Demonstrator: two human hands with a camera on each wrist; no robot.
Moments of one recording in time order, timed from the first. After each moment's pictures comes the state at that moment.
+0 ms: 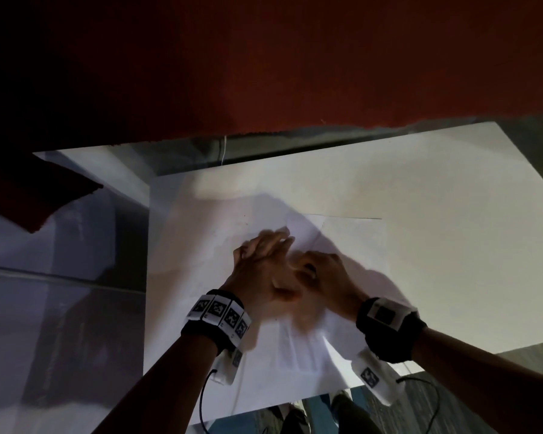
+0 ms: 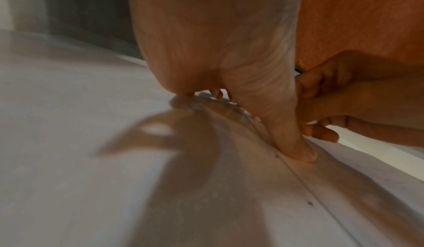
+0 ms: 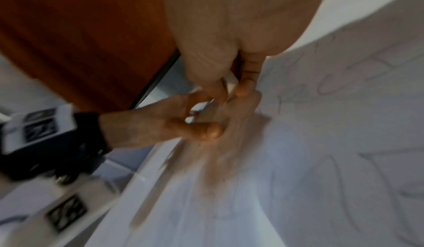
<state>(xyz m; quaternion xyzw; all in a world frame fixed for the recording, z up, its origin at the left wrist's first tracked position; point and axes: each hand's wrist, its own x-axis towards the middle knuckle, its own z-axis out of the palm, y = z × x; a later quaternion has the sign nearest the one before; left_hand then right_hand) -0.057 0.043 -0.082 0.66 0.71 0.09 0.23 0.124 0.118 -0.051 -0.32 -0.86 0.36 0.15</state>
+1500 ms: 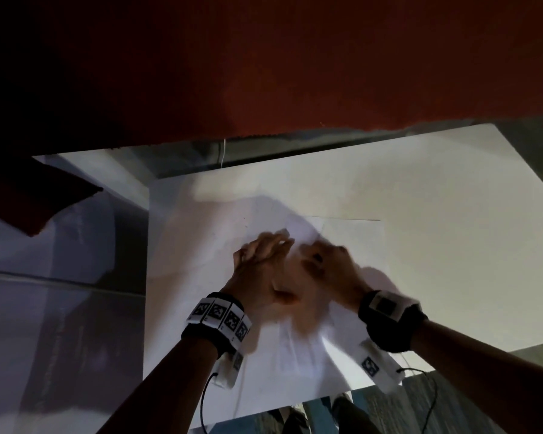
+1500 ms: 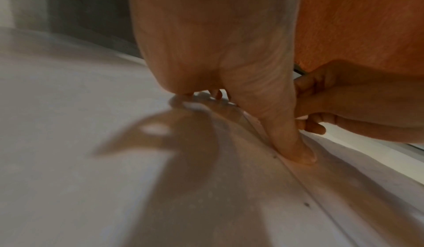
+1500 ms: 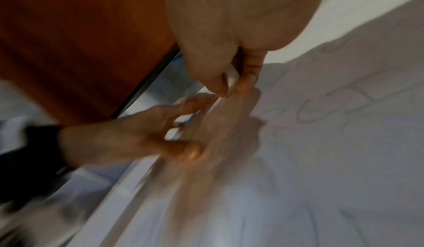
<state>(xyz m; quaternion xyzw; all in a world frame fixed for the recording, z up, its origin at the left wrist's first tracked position) -0.058 0.041 -0.085 0.66 0.71 0.07 0.23 0.126 0.135 -0.049 -0.36 -0.86 0.34 0.14</state>
